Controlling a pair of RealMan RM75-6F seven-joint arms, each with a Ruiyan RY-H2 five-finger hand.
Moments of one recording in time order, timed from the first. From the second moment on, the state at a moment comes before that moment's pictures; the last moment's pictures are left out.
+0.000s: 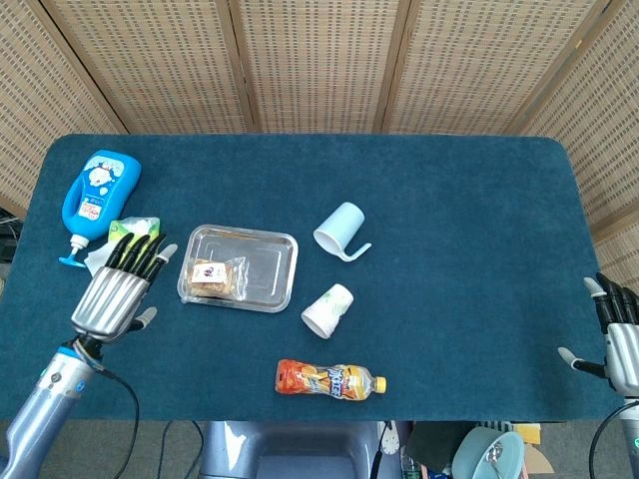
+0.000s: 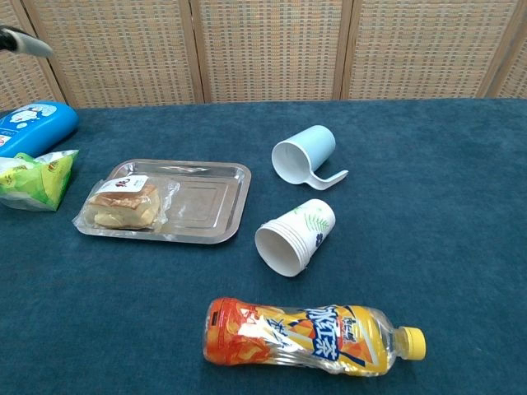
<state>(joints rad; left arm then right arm) -0.51 -1.02 0.03 -2.03 1.32 1.34 0.61 0.07 -1.17 0.11 -1.39 -1.47 1.47 0.19</state>
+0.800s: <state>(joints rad) -0.26 -0.91 0.02 -1.84 1.43 1.54 0.27 0.09 -1.13 0.09 -1.53 -1.50 1.47 0.06</state>
